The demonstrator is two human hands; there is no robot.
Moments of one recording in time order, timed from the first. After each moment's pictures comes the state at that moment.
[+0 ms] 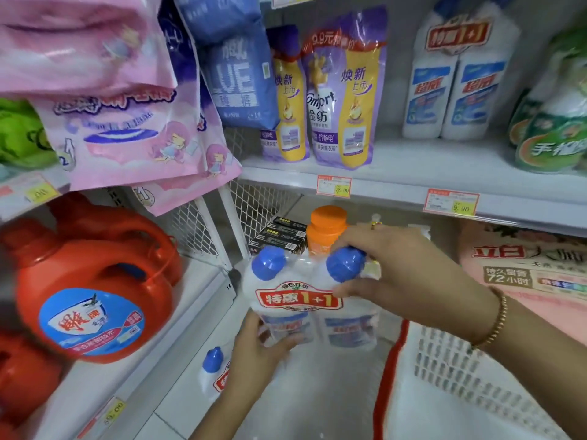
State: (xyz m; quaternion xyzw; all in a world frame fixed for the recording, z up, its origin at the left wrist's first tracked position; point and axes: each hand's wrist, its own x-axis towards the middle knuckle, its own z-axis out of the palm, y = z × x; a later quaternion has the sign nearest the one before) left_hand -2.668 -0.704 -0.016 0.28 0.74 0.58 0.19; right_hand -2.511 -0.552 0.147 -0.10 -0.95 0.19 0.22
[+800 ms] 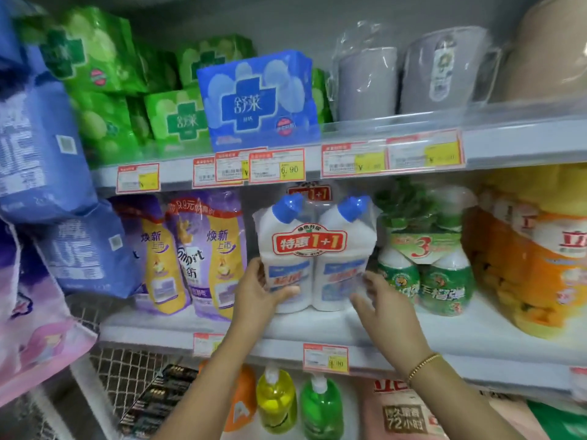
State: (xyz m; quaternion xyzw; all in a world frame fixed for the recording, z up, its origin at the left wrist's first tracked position) left_hand -2.659 -0.388 0.168 0.48 0.61 0.61 0.14; right_hand -2.456 -0.335 0.156 -0.43 -0.77 0.21 0.42
